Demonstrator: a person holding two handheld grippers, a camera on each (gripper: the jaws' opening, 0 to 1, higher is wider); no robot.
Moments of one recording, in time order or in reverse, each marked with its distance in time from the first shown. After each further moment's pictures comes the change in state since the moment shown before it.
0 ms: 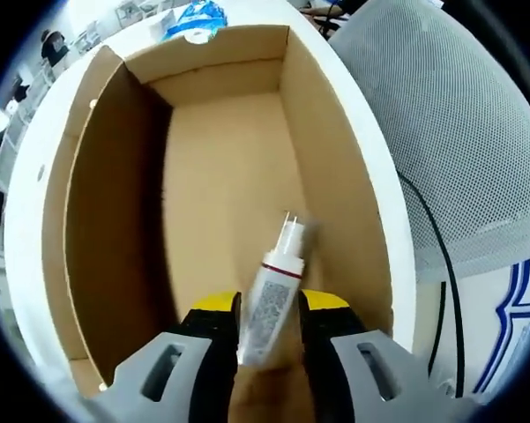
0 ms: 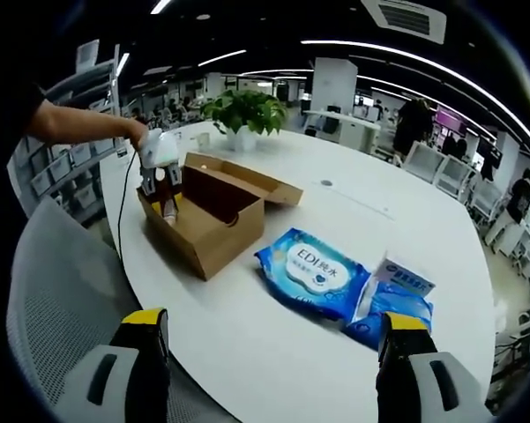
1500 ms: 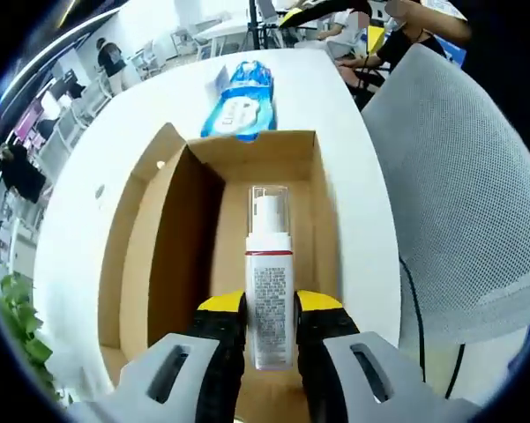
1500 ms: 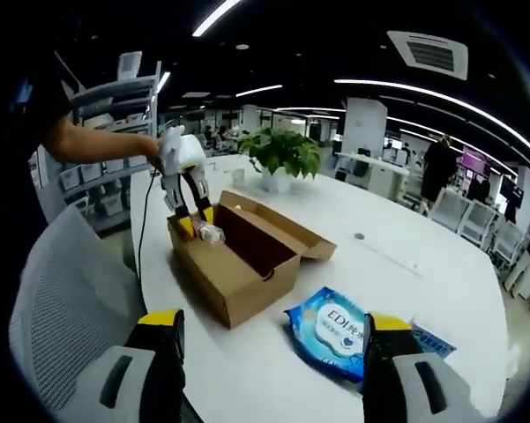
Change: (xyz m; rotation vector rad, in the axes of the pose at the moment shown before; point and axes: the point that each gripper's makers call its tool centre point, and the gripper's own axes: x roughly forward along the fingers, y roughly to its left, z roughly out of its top) left arm -0.073 0.000 0.070 -0.110 -0.257 0.216; right arm 0.016 0.039 0.061 -0.130 -0.206 0.136
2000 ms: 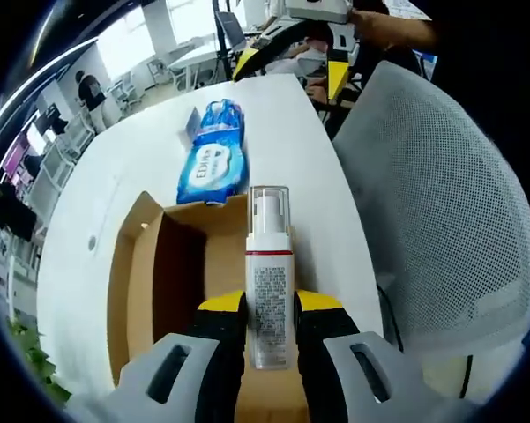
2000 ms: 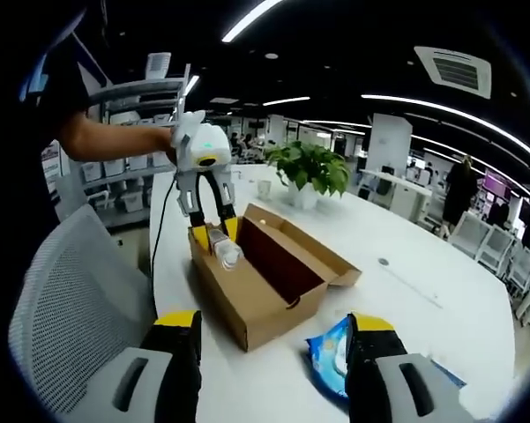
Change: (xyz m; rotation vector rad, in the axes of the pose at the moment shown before) left arm -0.008 -0.025 0.053 0.105 -0.105 -0.058; right arm 0.022 0.029 0.025 -0.086 -0.057 0.106
